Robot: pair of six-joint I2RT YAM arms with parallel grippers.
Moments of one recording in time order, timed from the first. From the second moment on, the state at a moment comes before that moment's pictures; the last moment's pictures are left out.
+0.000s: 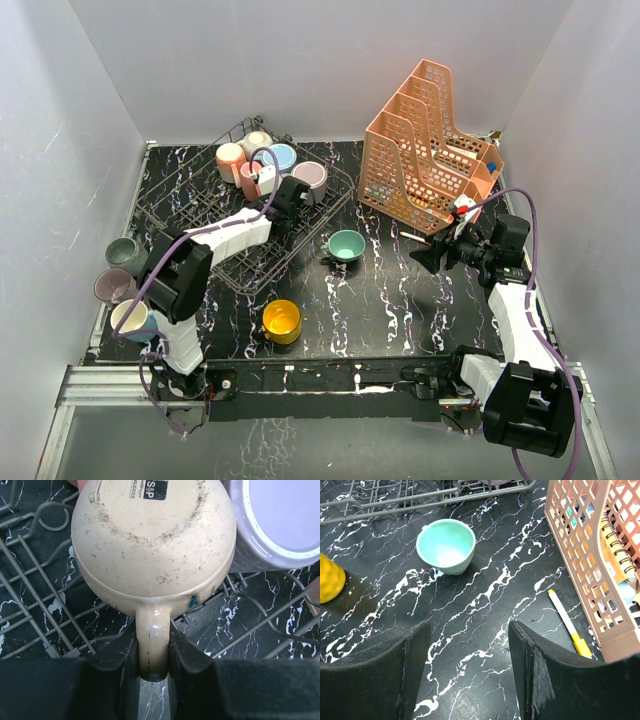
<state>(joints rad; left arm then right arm) -0.60 1.83 1.25 -0.27 -0.55 -0.86 -0.24 0.98 0.59 -0.16 -1.02 -0.34</state>
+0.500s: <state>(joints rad) -0.61 1.98 1.42 -0.40 -0.62 -0.91 -0.24 0.98 0.59 -0.16 -1.01 -0.34</state>
